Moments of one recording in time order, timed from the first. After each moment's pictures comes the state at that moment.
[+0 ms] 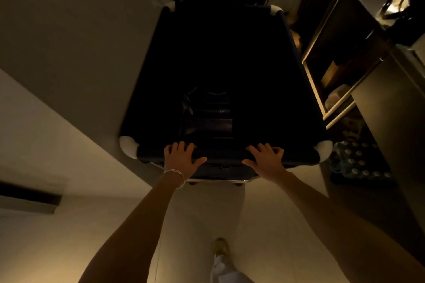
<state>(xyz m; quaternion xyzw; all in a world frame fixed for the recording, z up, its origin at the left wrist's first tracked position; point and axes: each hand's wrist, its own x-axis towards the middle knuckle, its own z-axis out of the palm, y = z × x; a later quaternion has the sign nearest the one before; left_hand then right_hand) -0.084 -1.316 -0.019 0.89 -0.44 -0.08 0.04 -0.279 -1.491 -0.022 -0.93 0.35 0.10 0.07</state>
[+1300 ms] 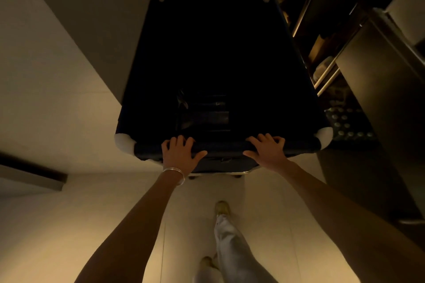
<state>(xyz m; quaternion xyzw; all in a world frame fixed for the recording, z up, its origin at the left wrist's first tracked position) -0.186 -1.180 -0.028 0.88 -0.46 -0.06 0.00 -0.383 -1.356 -0.021 -0.93 0.36 0.10 0.08</state>
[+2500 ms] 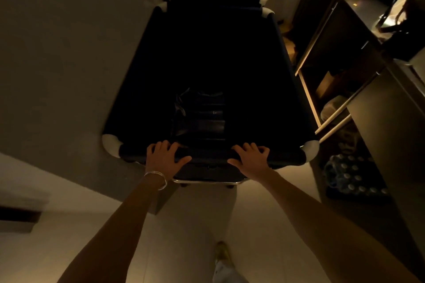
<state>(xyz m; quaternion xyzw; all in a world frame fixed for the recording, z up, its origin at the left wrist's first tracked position) -0.030 -1.380 -0.031 0.90 -0.43 -0.06 0.06 -0.226 -1.559 -0.023 -0.93 0.33 0.08 0.09</state>
